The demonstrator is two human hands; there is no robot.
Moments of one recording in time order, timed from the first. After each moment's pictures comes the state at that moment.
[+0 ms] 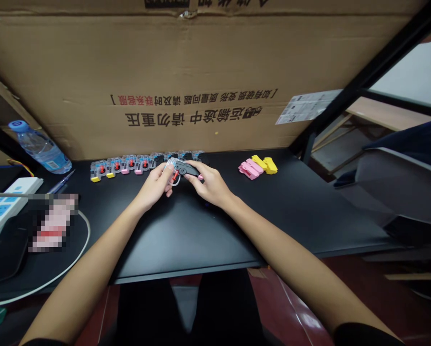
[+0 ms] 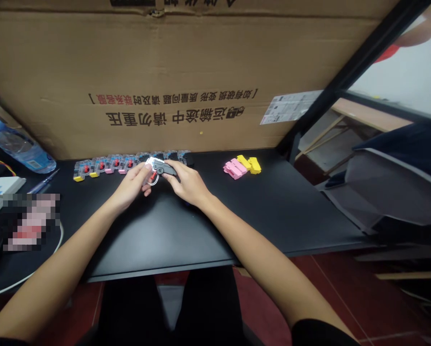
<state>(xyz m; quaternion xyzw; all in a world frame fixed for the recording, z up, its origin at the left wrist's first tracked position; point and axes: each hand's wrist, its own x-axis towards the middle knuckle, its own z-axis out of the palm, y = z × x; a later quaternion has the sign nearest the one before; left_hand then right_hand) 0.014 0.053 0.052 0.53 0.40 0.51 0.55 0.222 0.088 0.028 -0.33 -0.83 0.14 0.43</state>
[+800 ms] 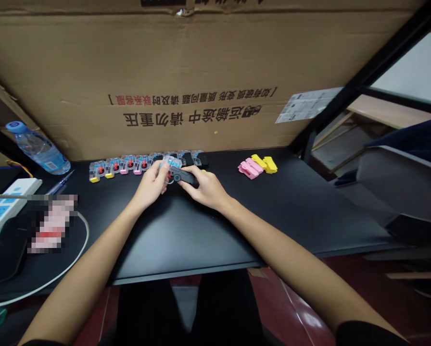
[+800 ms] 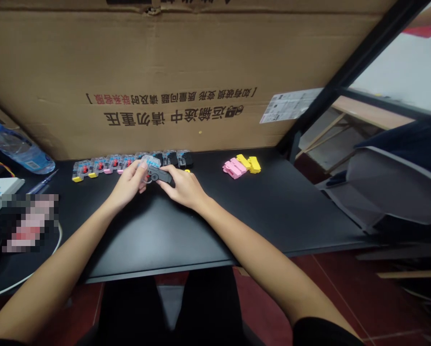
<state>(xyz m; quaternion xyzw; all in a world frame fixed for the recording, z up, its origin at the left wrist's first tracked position) 0.007 0.056 0.046 0.57 0.46 0.51 0.46 0.217 0.079 0.028 -0.36 -0.84 0.14 0.37</state>
